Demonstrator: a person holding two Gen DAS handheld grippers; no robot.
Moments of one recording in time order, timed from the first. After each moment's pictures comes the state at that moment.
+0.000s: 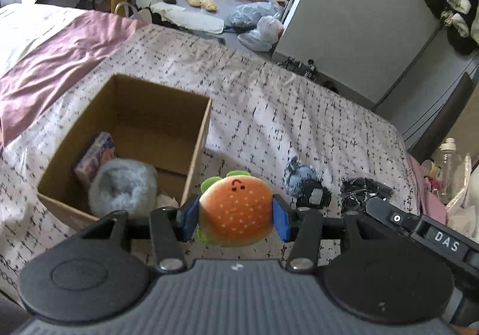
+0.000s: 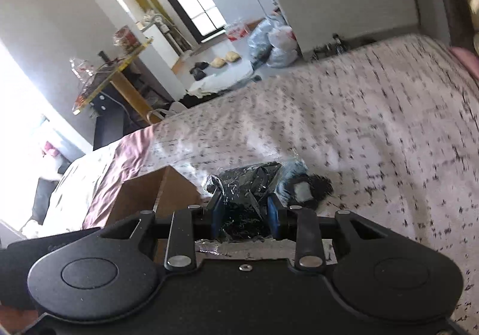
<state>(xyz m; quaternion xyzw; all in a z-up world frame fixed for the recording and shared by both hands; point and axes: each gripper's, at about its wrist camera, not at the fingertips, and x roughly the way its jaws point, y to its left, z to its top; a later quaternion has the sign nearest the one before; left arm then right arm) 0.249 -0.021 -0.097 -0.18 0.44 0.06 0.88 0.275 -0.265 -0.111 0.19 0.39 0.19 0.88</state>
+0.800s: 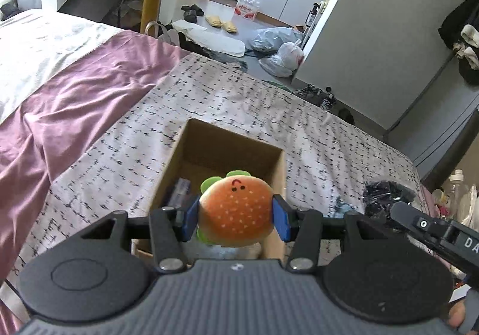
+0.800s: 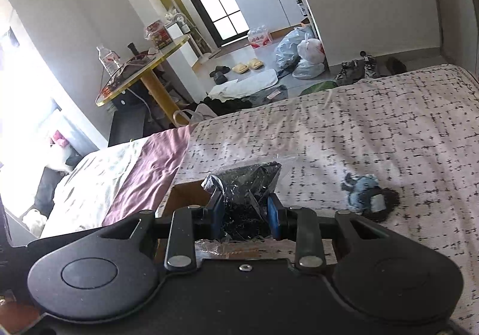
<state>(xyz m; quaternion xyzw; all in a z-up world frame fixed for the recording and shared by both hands) 0.233 0.092 -0.073 -0.20 0.41 0.09 0.89 0.264 -0.164 -0.067 0.17 0.37 0.21 0.89</state>
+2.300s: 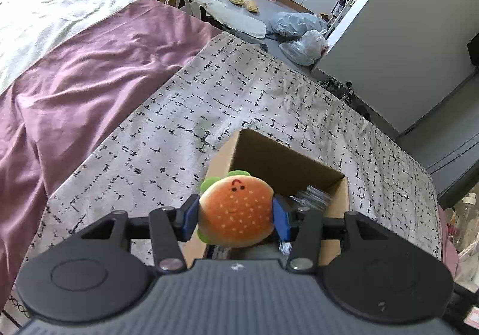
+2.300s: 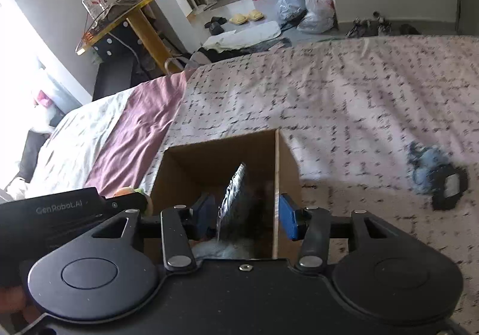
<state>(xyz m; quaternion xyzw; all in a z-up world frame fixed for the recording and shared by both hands) 0.289 0.169 -0.124 -0.24 0.45 0.10 0.86 0.313 -0.060 -0.123 0.12 0.45 0.20 0.86</state>
